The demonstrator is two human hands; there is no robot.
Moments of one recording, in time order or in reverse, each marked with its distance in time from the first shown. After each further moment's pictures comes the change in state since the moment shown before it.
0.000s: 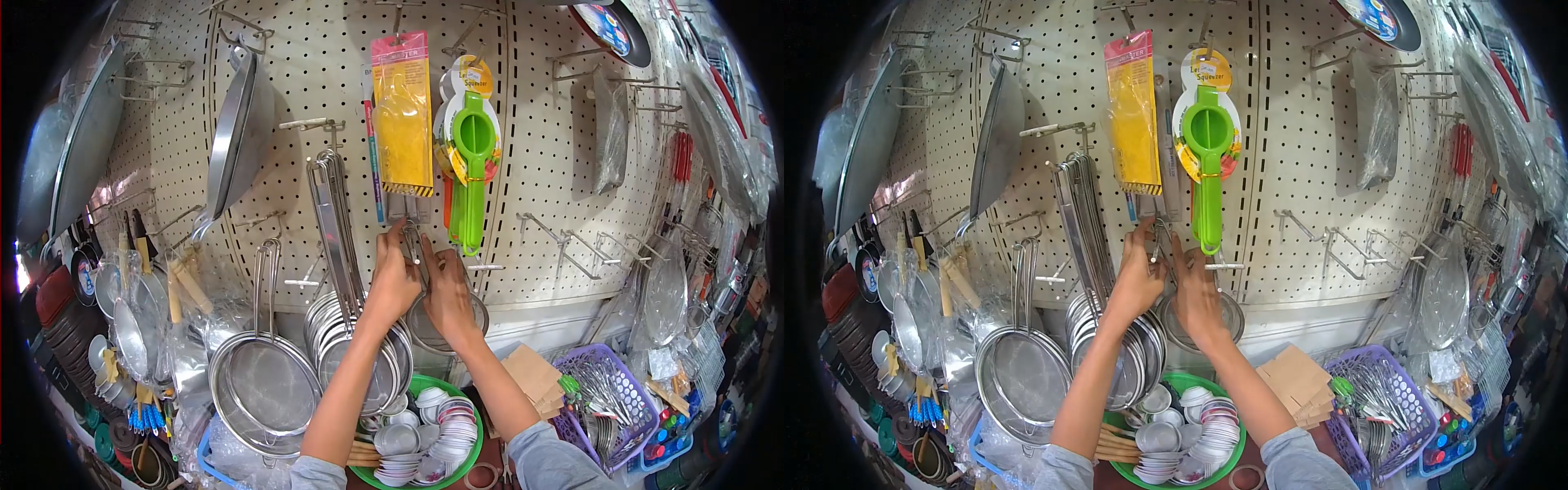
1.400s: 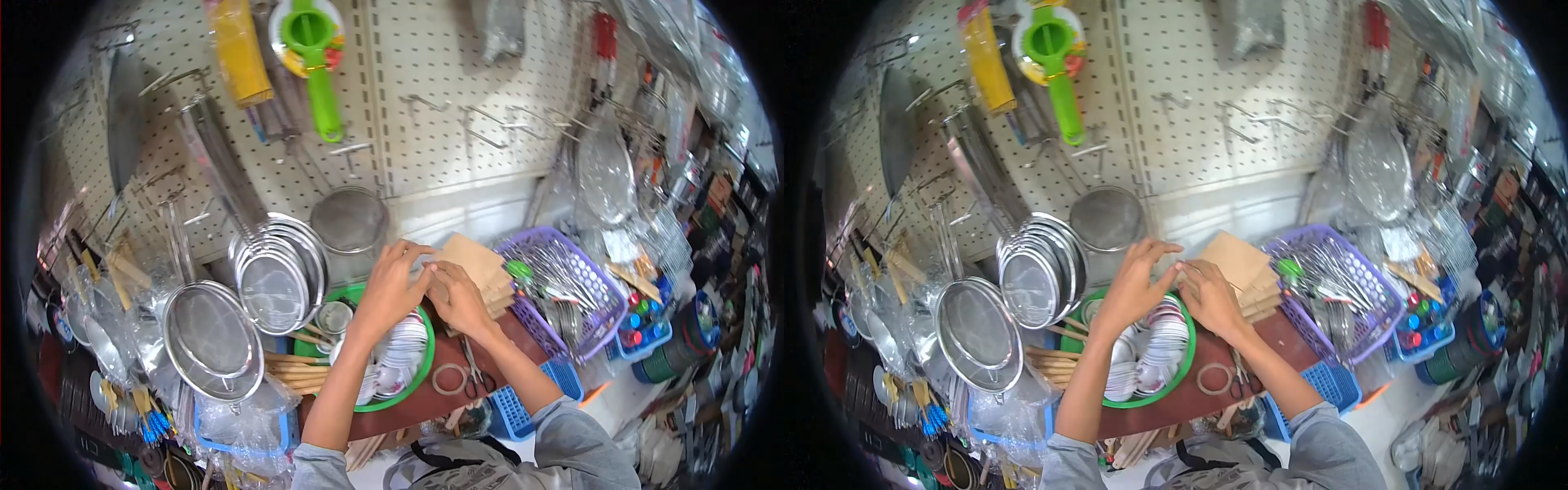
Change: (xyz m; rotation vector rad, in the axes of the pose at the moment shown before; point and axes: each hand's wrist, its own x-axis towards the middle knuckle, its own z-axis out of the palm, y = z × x) left_hand -0.157 0.077 0.095 0.014 -0.445 0.146; right_hand -0.240 0.075 -0.080 0.137 -0.086 0.230
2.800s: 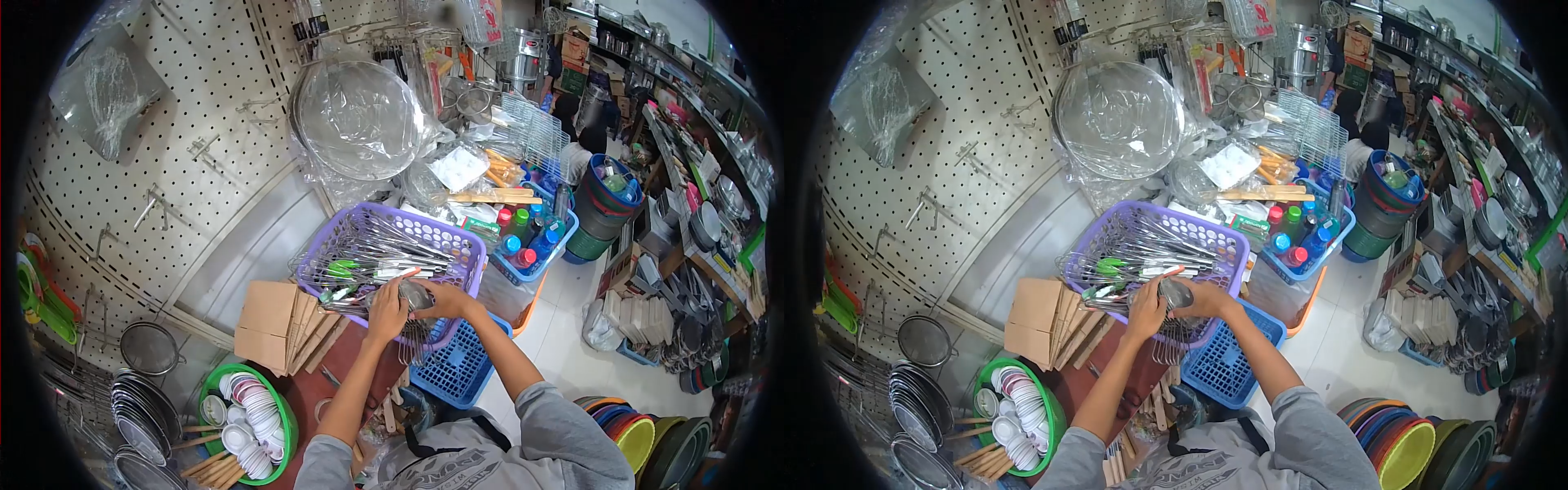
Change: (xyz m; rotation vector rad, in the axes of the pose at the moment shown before) left_hand 0.018 0.047 0.470 -0.159 -0.464 0.176; right_hand -0.237 0.276 -0.224 -0.033 -0.300 0.743
